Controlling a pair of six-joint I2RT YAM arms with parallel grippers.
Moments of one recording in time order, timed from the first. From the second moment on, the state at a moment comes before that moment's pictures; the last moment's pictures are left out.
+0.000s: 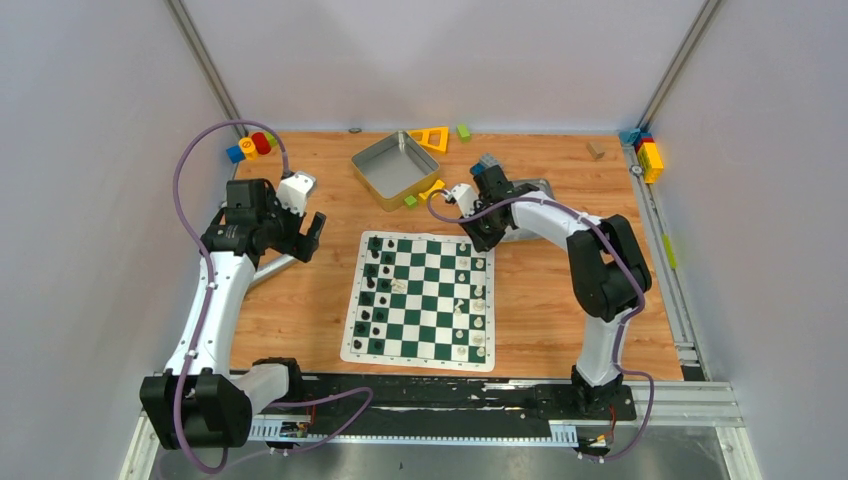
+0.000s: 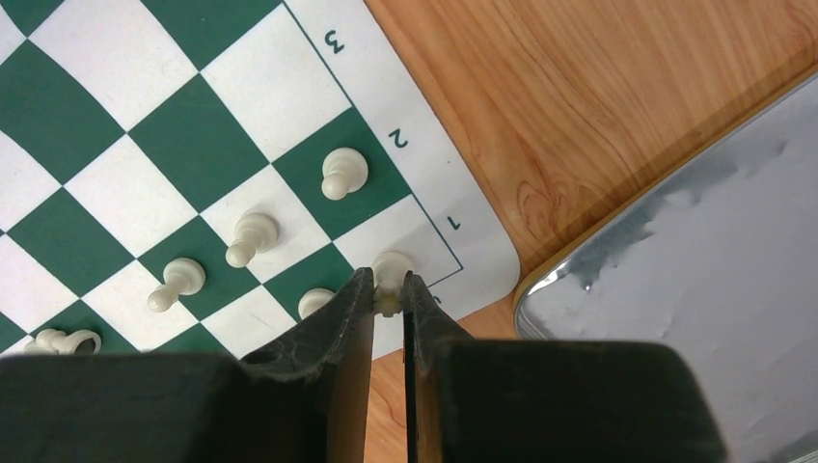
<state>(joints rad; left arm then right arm) 0.04 1.10 1.02 -0.74 0.26 0.43 0.46 1.91 1.34 -0.59 -0.21 -0.41</state>
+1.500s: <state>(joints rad) 0.04 1.08 0.95 -0.74 0.23 0.43 0.82 1.91 1.44 -0.54 -0.35 -0.43</state>
